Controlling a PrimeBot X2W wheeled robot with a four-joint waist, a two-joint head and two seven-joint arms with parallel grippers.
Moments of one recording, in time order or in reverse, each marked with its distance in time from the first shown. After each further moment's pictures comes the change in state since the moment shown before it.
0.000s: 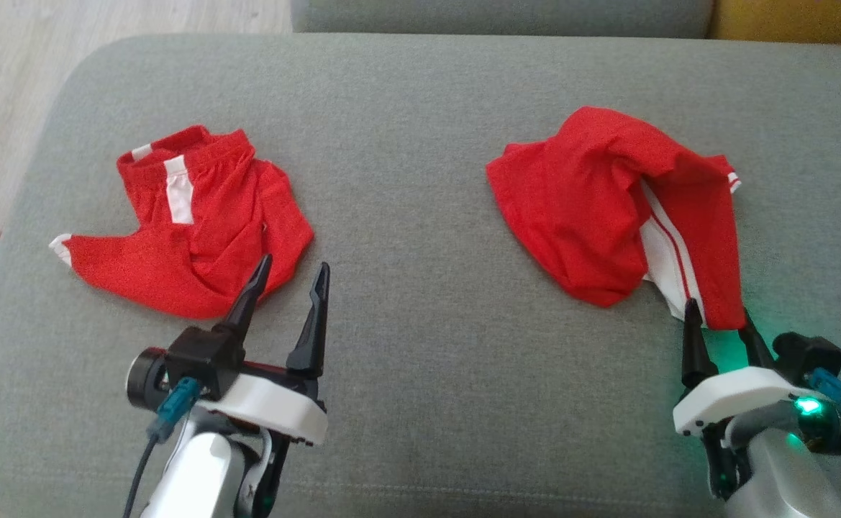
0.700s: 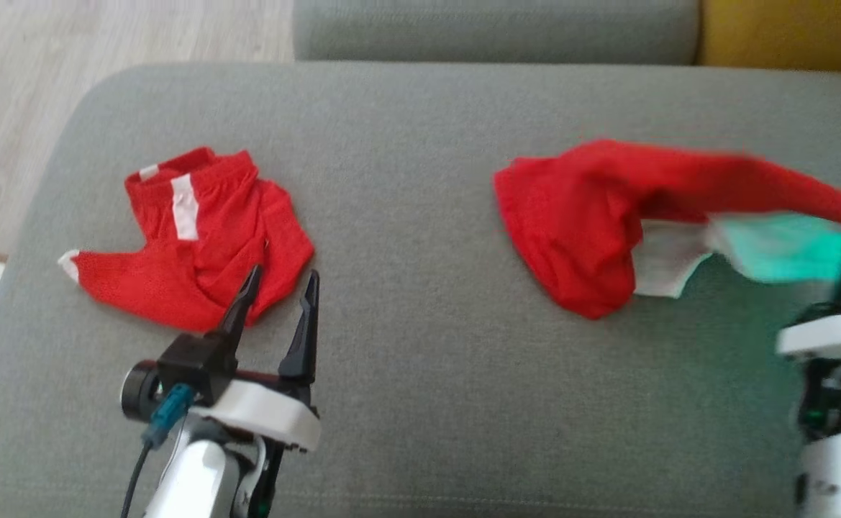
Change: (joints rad) left arm 0.012 -0.028 0.049 0.025 0.018 -0.025 0.000; right arm -0.056 0.000 -0.247 -0.233 0.053 0.000 -0.005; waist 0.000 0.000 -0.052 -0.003
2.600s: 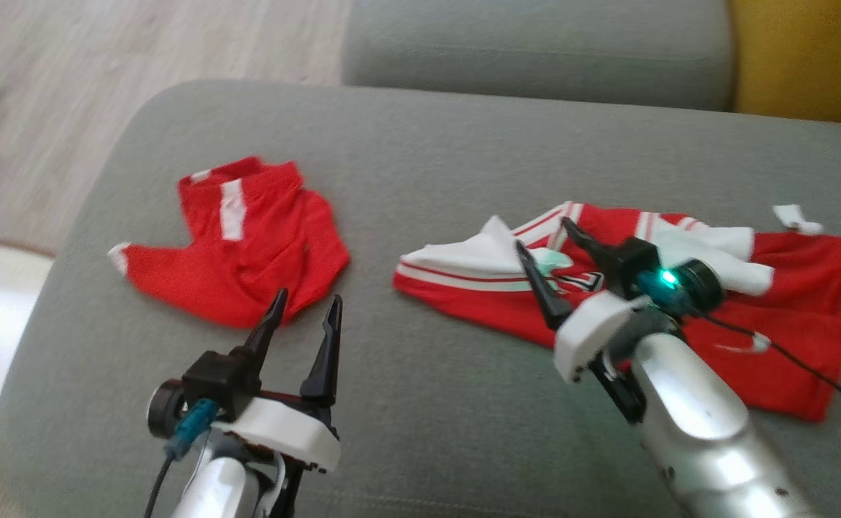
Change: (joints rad) left arm 0.030 -0.034 -0.023 0.035 -0.004 -0.020 0.000; right arm -0.215 -0.015 0.805 0.292 -0.106 0.000 0.075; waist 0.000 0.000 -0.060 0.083
